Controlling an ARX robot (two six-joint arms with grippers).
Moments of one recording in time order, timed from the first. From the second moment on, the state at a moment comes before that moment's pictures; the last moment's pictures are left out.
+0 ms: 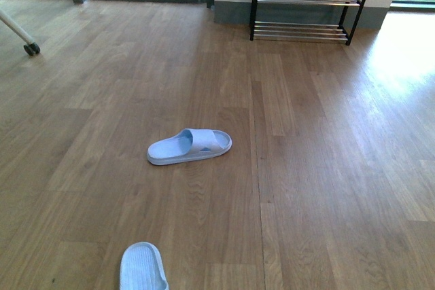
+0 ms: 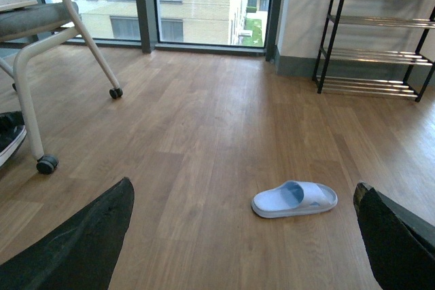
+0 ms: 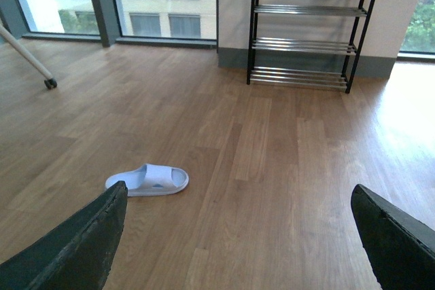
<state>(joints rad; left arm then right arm) 0.00 0.02 0.01 0.00 0.00 0.00 0.00 0.00 0.02 0.00 0.00 -0.01</state>
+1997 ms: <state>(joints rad) -0.18 2.60 1.20 -0.02 0.13 -0.93 0.00 0.00 0.02 0.00 0.00 -0.01</state>
